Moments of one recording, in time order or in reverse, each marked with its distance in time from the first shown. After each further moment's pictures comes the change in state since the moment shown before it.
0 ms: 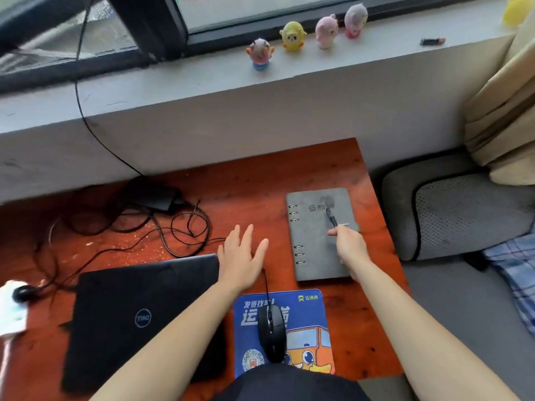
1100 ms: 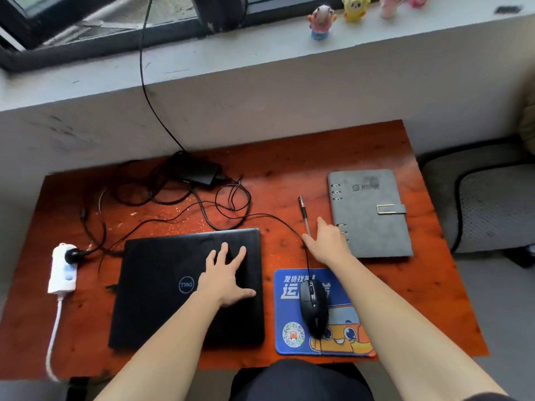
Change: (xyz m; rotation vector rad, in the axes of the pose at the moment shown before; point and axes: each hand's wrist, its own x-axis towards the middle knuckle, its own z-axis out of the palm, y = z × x) left_hand -0.073 -0.153 -0.033 0.397 -0.361 -0.159; right_hand -0.047 0.012 0.137 -0.699 -0.138 -0.387
